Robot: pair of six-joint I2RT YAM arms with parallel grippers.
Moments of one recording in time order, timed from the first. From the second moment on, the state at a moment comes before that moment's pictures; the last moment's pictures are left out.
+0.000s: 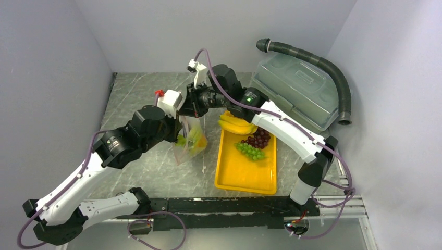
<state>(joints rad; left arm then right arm) -0.84 0.95 1.28 -0.84 -0.29 -0.30 0.90 1.68 1.84 -0.54 -0.38 0.40</state>
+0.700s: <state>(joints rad) -0.82 0.93 1.39 -0.90 -0.52 -0.21 0.91 1.82 1.98 -0.49 -0.30 0.38</state>
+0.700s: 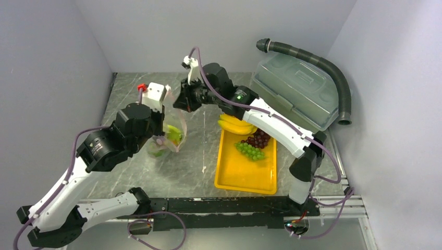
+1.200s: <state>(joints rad) -0.82 0.97 1.24 -0.88 -0.42 -0.21 0.87 1.68 1.36 -0.30 -0.26 0.48</state>
